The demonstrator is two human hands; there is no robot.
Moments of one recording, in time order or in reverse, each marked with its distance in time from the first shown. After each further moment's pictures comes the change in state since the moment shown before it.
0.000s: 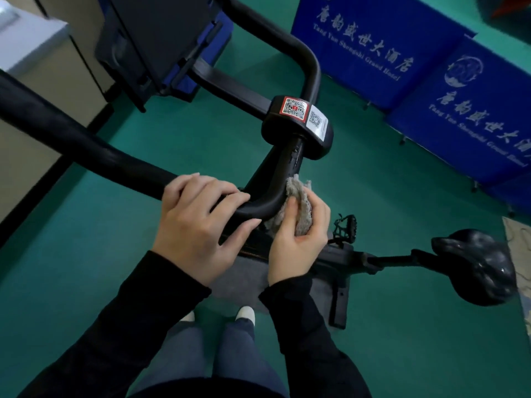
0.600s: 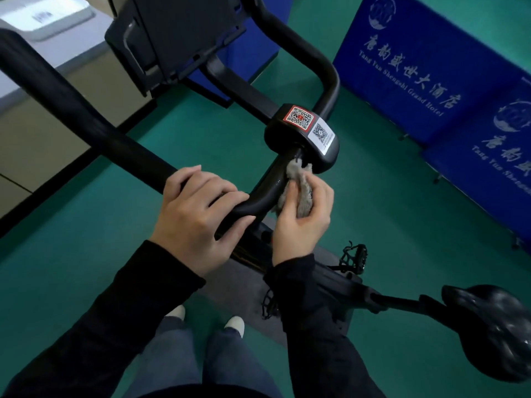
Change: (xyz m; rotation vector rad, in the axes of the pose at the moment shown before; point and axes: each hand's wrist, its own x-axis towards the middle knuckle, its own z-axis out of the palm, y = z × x) left_hand 0.003 0.029 0.022 0.092 0.059 -0.087; right_hand 0.056 0.017 -0.002 0.055 -0.198 -0.112
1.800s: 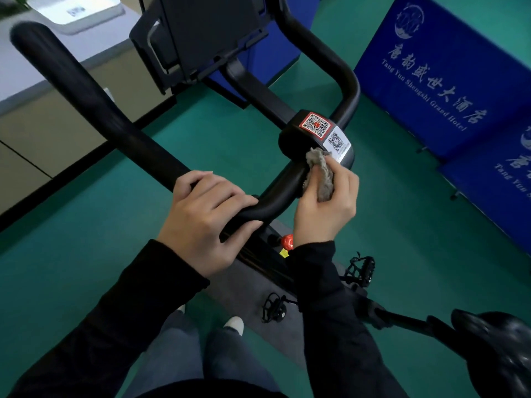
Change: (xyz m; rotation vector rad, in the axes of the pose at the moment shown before) left_hand 0.000 0.001 -0.001 -0.049 -0.026 -0.064; right_hand 0.037 0.009 0.008 -0.128 0.024 -0.143
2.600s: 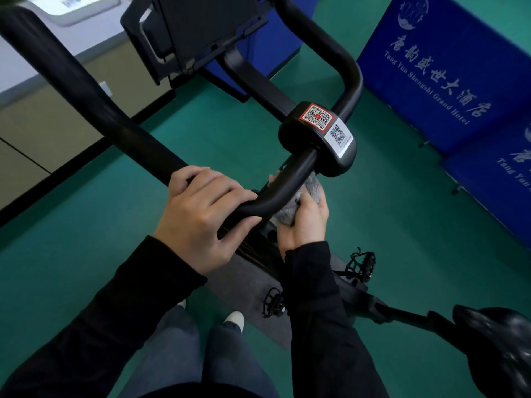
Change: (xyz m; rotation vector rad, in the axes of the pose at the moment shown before) left_hand -0.001 -0.001 0.001 0.037 -0.019 0.015; right_hand -0.019 0.004 0.008 1.064 -0.196 1.103
